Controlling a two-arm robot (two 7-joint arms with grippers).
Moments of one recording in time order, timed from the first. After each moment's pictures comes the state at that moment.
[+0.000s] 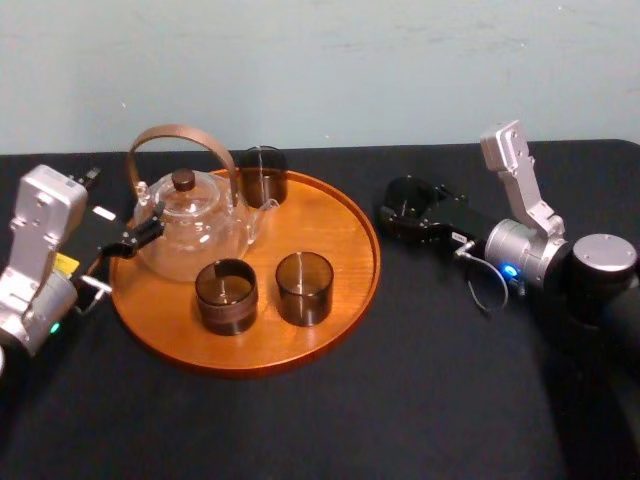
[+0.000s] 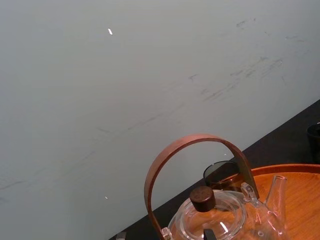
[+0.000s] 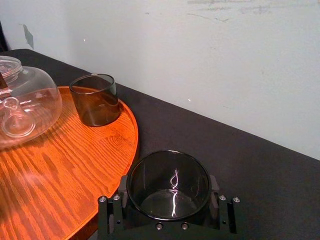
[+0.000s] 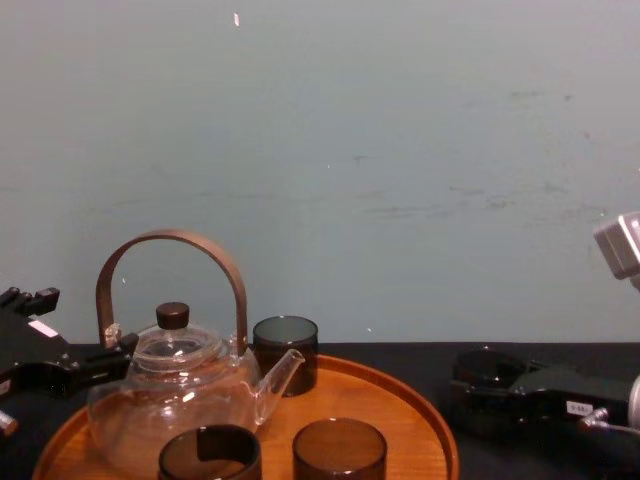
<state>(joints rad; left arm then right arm) -0.20 0.60 0.45 -1.41 -0.25 -0.12 0.03 0.74 0.18 -0.36 -0.43 0.26 -0.23 0.66</state>
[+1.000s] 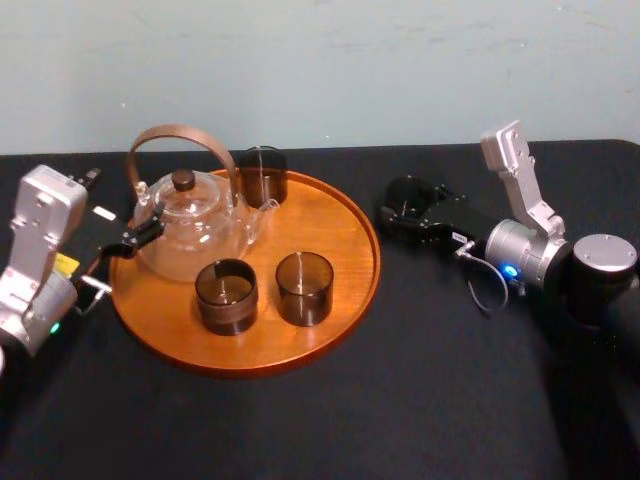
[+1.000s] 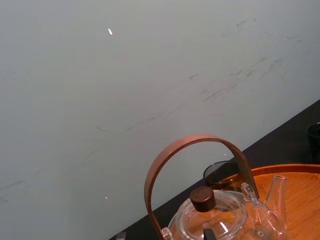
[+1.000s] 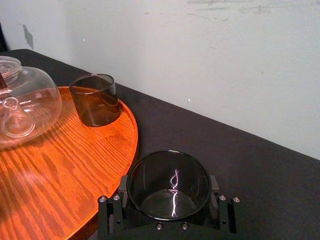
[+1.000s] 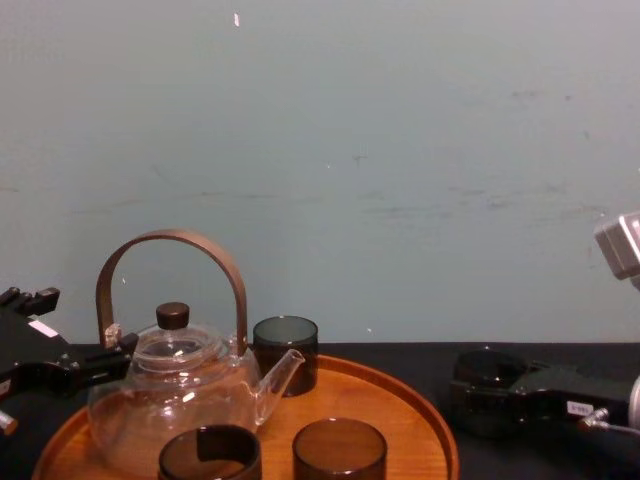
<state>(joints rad) -0.20 0.60 0.45 -1.41 -0.25 -0.12 0.03 0.74 0.18 -0.36 -0.43 0.26 -0.23 0.66</state>
